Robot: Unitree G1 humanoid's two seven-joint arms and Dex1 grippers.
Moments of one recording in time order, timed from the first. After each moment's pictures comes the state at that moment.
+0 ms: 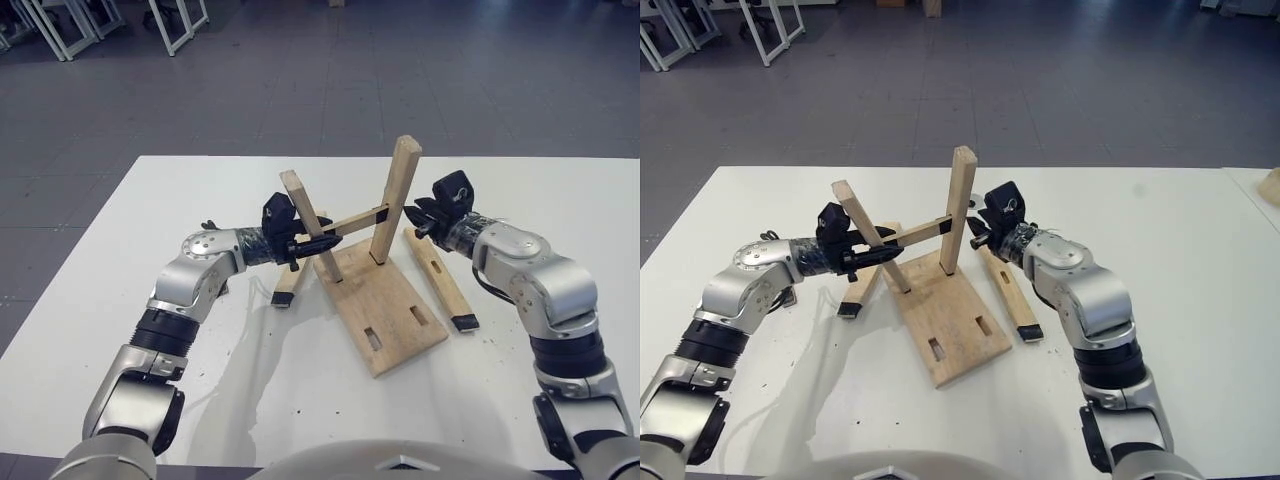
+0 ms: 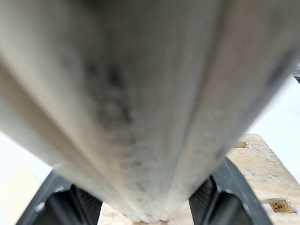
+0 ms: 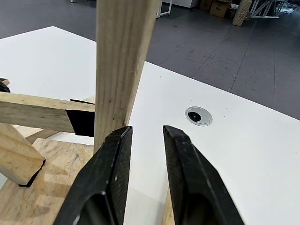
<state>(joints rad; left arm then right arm) -0.46 0.58 -0.25 0.23 -0.54 0.26 -0.99 -0.44 -0.43 0.16 -0.35 0.36 0.94 0.30</state>
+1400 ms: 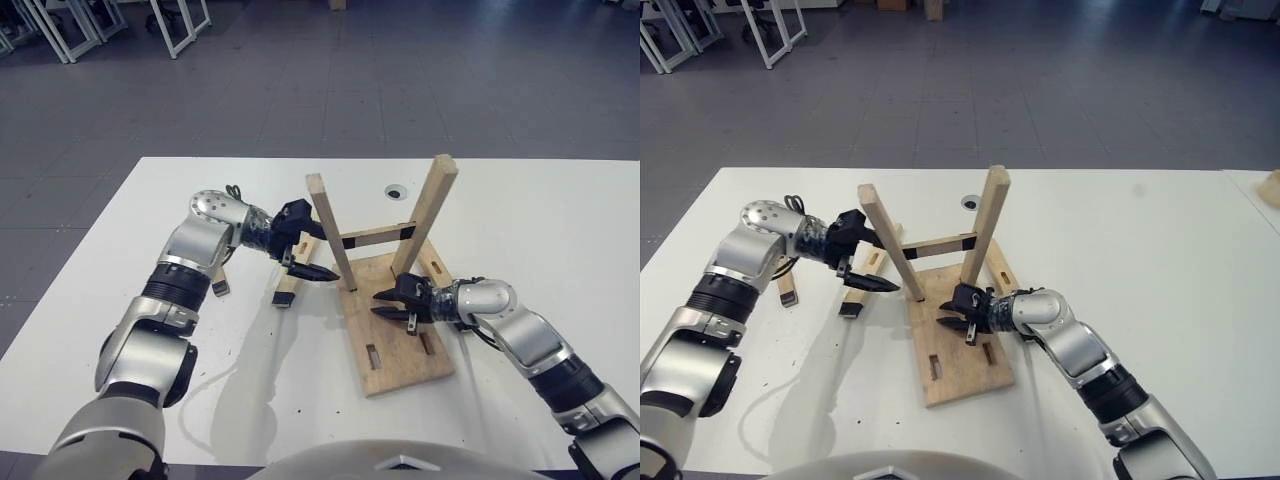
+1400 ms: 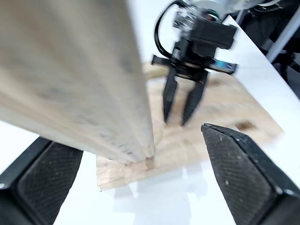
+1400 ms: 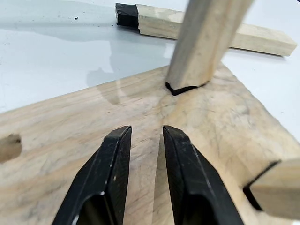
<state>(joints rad) -0.71 0.58 -0.32 0.47 -0.25 0.21 -1.53 -0.28 -0.56 0.48 -0.06 0.12 0.32 0.88</state>
